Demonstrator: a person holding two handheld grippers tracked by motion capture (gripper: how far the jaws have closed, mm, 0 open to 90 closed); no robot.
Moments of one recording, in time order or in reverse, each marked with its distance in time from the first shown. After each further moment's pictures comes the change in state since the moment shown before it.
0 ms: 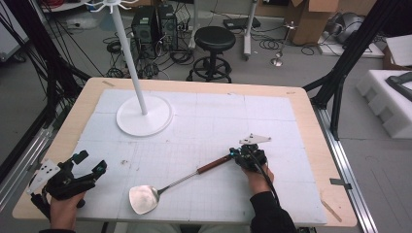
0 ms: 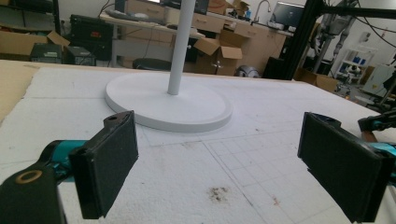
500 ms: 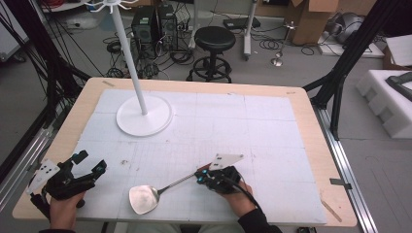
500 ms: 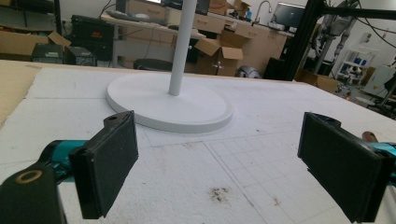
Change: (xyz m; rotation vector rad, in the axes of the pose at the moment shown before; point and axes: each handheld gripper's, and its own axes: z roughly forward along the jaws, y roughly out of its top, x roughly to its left) left arm 0.000 0.000 0.000 0.000 0.001 0.001; right arm 0.098 0.000 0.001 -0.032 0.411 -0.243
